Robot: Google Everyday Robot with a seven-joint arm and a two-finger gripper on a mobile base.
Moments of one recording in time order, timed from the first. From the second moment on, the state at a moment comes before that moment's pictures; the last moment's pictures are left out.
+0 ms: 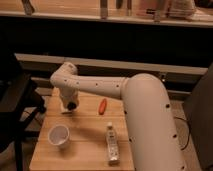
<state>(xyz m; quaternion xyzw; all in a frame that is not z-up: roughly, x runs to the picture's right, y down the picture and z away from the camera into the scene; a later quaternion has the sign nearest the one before) -0.190 0.091 0.846 -0.14 -0.27 -0.76 0.57</state>
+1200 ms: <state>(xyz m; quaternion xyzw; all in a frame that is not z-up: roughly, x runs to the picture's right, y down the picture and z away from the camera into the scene) -0.190 0.094 0.849 -0.14 -0.29 -0.77 0.55</state>
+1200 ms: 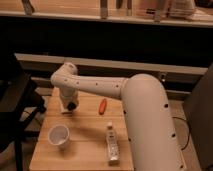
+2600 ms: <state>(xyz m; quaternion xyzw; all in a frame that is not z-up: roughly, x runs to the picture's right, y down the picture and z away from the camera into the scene) -0.197 0.077 0.863 -0.12 -0.29 -0.79 0.53</state>
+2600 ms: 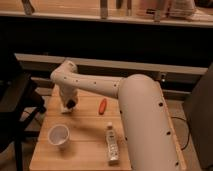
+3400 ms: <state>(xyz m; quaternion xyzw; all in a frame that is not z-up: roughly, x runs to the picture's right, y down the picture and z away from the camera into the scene) -0.205 0.073 0.871 -0.10 -0.29 -0.80 0.52</state>
